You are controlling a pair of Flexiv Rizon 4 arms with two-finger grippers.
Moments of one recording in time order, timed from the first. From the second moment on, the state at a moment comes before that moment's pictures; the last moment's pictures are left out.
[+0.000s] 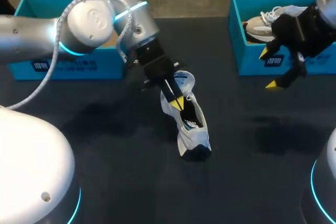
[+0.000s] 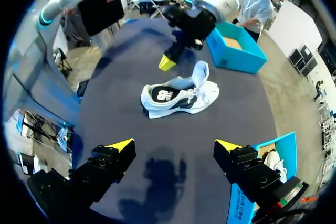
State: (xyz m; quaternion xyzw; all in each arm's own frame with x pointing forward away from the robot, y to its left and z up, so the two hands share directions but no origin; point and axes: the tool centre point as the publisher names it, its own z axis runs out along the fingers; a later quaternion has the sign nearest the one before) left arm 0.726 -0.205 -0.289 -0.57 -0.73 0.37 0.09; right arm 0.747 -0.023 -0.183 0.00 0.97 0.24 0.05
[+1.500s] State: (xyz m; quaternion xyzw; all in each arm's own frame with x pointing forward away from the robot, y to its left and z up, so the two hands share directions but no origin) left arm 0.744 -0.224 -0.340 -0.64 -0.72 0.19 0.18; right arm 0.749 -0.058 -0.131 0.00 0.98 0.21 0.04
